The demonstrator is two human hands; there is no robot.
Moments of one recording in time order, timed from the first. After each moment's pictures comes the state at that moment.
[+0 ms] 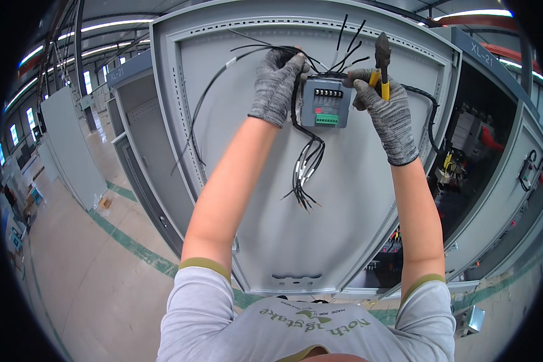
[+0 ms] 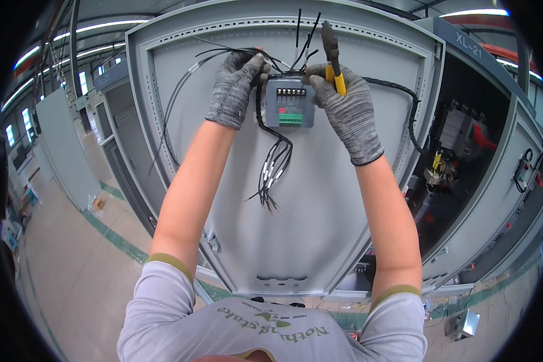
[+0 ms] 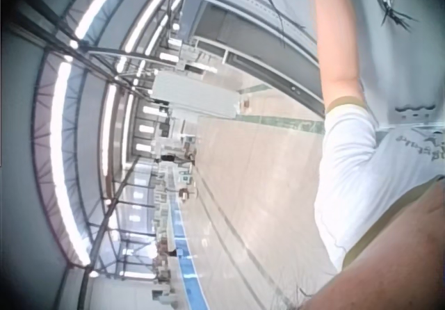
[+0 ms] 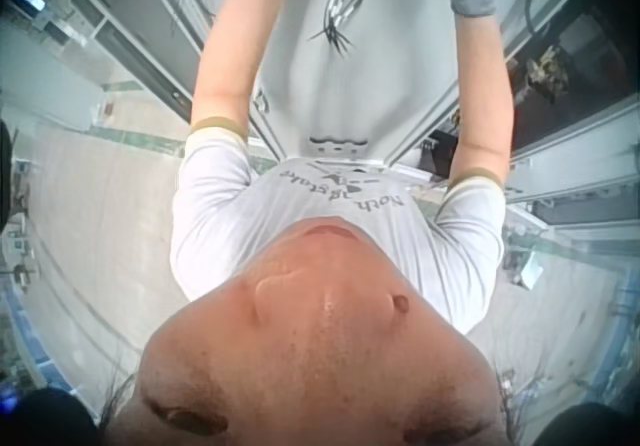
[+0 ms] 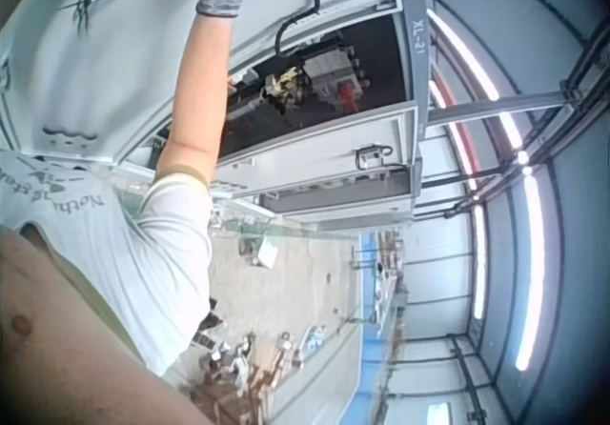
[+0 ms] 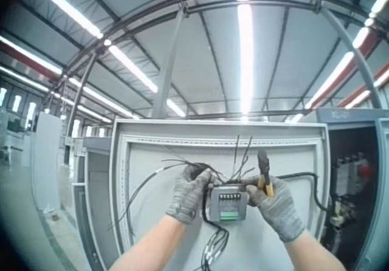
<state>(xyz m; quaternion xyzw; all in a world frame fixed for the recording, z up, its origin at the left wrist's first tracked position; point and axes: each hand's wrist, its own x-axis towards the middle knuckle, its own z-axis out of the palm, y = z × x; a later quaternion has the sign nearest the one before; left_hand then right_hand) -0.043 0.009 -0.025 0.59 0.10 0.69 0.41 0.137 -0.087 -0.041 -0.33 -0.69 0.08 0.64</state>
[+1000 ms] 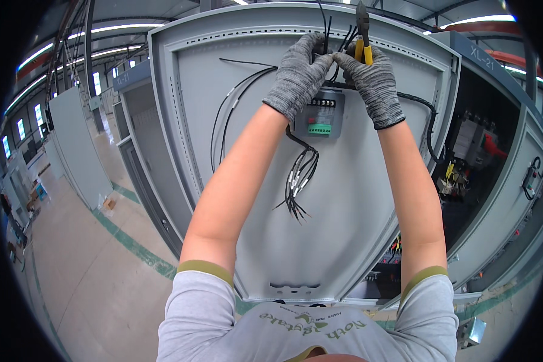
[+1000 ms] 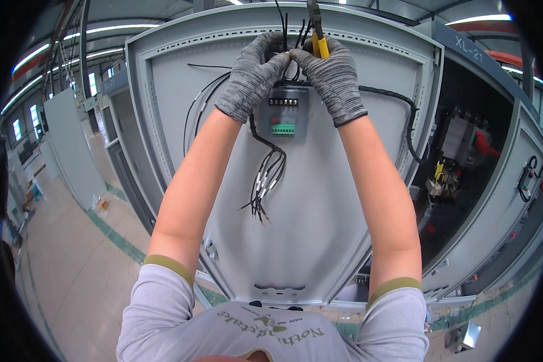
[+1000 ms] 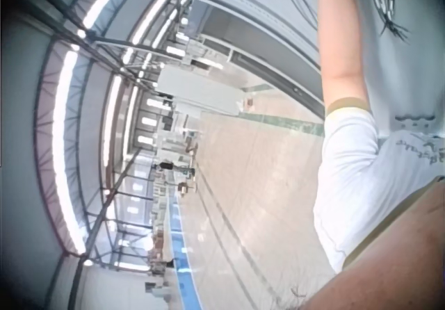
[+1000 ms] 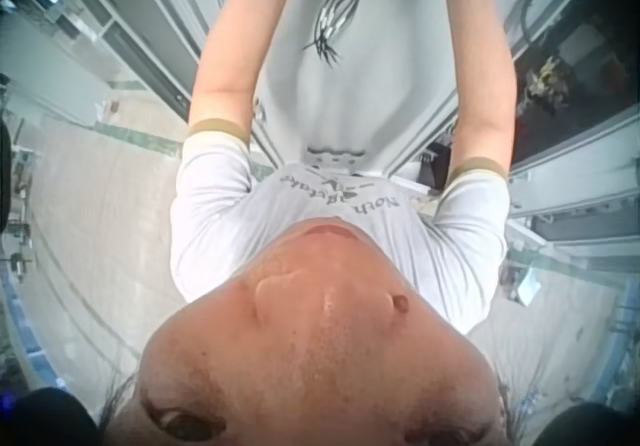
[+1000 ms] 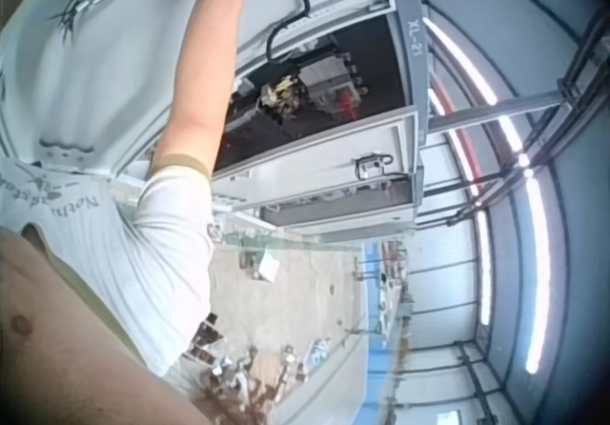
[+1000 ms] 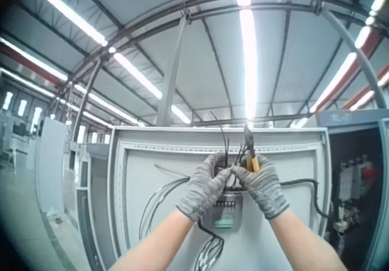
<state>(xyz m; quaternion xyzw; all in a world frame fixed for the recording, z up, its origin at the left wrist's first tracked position) -0.008 0.021 0.013 0.75 0.16 0.63 0.08 0.143 -0.037 0.016 -0.36 -0.66 0.03 0.66</state>
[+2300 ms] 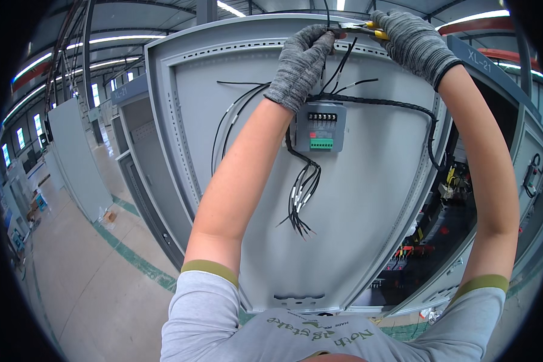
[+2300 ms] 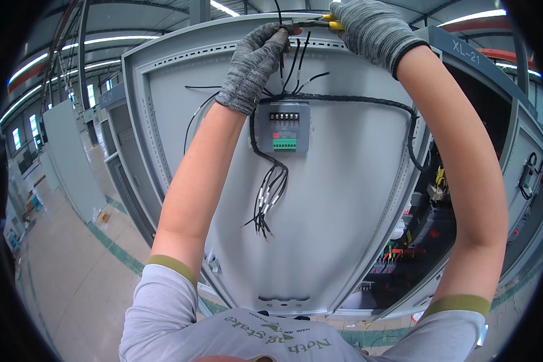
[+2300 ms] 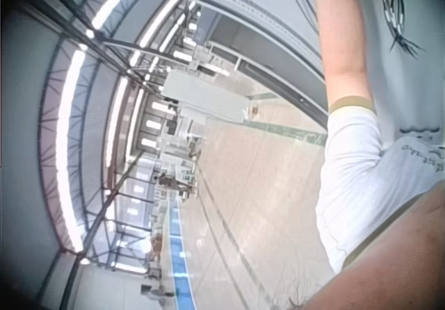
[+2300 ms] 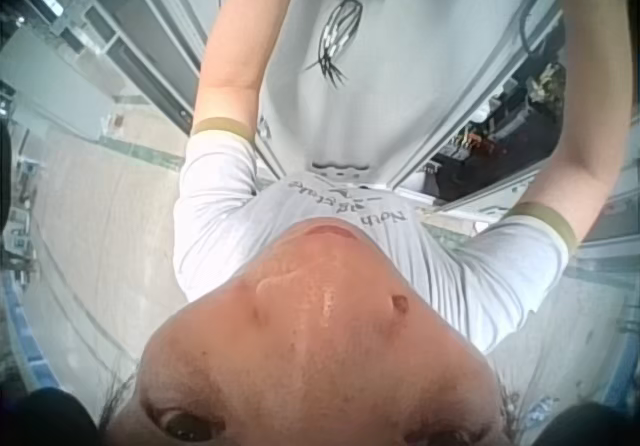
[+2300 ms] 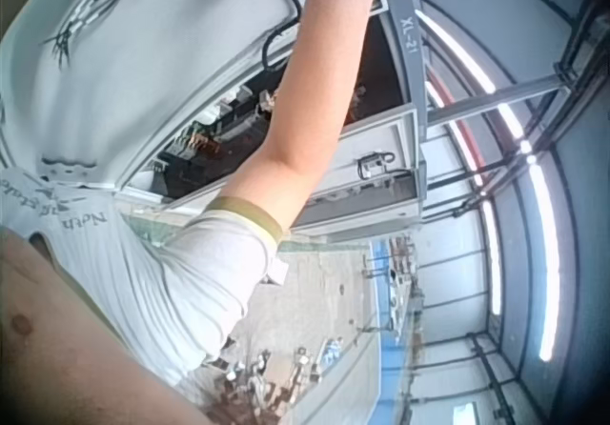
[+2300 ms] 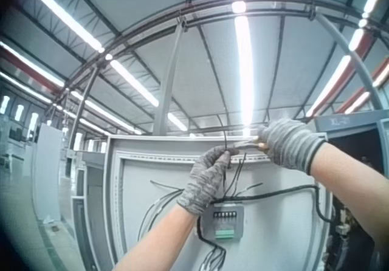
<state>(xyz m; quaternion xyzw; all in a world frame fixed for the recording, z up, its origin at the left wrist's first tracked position) -0.002 0.004 0.047 0.73 0.02 0.63 0.25 0.182 -0.088 0.118 -0.59 -0.57 -0.56 0.15</state>
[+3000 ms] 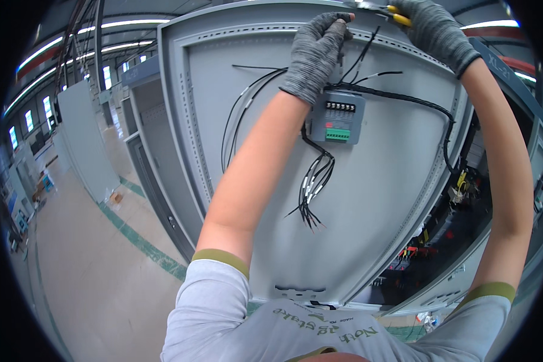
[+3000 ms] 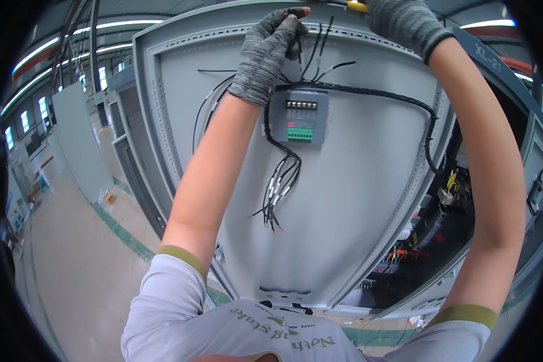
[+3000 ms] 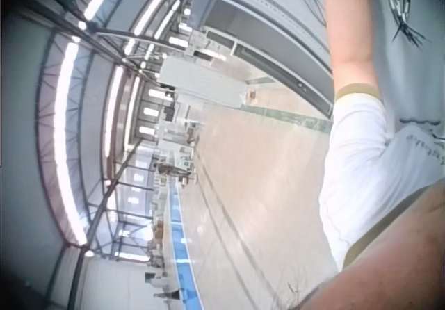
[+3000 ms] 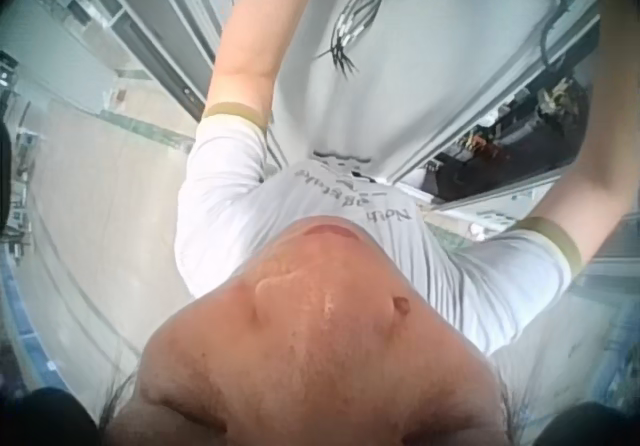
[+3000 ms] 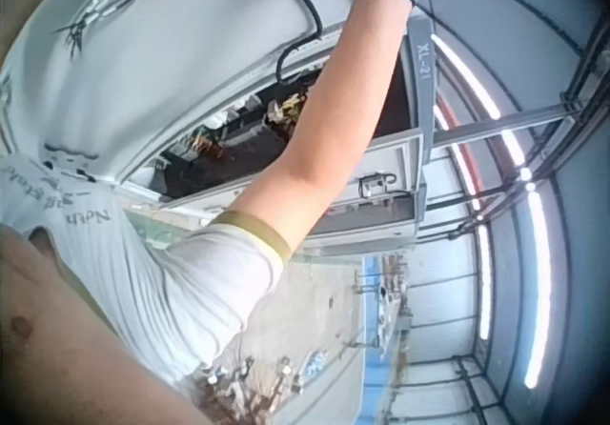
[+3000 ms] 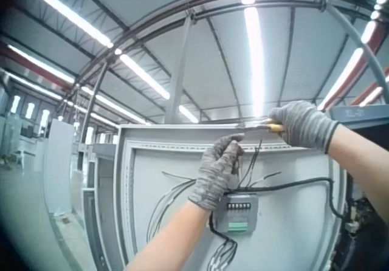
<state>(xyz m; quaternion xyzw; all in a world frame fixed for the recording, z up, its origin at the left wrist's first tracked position) -0.009 0.002 0.037 0.69 -0.01 0.67 0.28 0.140 -0.120 0.134 -0.66 -0.54 -0.51 0.06</state>
